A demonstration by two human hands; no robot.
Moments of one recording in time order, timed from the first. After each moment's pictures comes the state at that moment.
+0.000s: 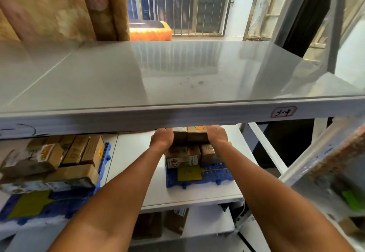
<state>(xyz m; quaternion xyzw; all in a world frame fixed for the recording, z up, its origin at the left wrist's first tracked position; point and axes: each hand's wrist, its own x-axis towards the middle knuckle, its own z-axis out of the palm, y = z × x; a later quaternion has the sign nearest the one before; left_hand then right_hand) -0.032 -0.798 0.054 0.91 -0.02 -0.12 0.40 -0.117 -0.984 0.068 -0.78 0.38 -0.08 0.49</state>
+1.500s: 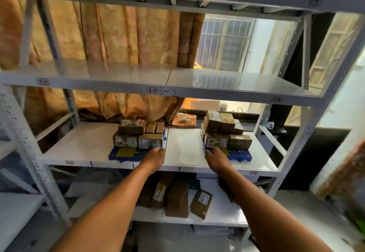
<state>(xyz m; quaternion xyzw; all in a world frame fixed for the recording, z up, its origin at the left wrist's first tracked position) -0.311 -0.428 0.118 0.90 -0.04 -0.13 0.42 -0.392 -0.661 0.130 -0.89 0.26 -0.03 0.38</state>
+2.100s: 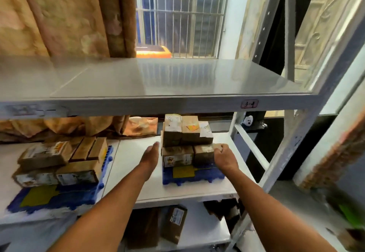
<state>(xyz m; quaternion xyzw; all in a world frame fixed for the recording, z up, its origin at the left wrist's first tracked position) -0.136 -0.727 0.059 0.79 0.02 -0.21 0.58 -0.251 -0.973 0.065 -0.83 0.37 -0.09 0.41</state>
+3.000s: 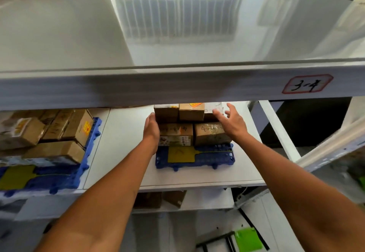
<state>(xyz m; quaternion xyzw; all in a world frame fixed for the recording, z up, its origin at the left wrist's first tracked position) -0.045 -0.811 -0.026 0.71 0.14 -0.17 0.67 -0.127 -1.081 -0.017 -0.86 0.28 -0.07 0.42</state>
